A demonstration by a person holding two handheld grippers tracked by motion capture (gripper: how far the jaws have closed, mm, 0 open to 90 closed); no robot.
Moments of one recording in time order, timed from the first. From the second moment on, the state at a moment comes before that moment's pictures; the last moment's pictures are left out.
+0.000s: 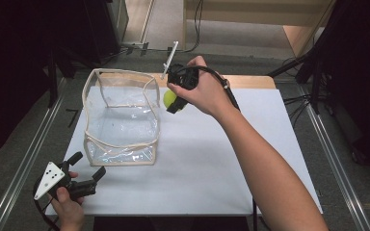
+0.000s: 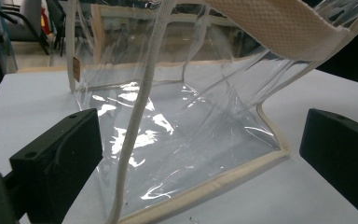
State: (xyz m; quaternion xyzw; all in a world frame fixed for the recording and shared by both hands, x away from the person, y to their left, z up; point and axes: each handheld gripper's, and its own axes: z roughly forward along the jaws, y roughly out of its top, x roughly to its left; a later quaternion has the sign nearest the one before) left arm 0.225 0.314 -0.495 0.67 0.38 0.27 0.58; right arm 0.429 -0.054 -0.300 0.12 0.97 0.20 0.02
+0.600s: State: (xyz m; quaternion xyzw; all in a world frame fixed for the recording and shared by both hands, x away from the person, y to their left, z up) left arm 0.225 0.314 -0.495 0.67 0.38 0.27 0.58; right arm 0.428 -0.046 -0.295 0.11 0.97 0.20 0.03
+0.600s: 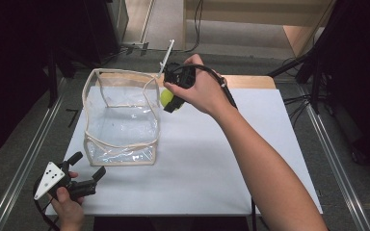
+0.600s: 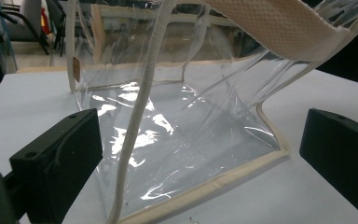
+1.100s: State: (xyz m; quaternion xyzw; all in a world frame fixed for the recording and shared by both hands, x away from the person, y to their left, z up) left arm 0.225 0.314 -0.495 0.67 0.38 0.27 0.58; right arm 0.427 -0.035 -0.289 0.10 0.97 0.20 0.02
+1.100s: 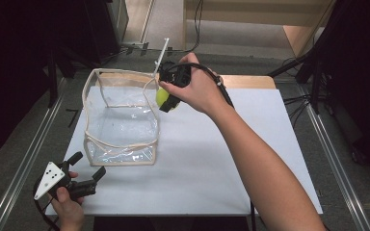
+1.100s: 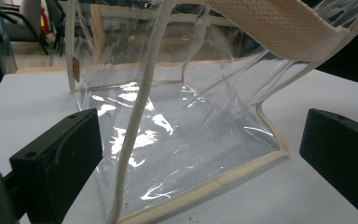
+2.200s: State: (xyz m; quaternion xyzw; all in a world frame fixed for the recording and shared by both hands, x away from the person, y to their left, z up) left arm 0.225 0.314 -0.495 0.66 0.38 0.27 0.58; right arm 0.423 -0.003 -0.275 0.08 0.98 0.20 0.02
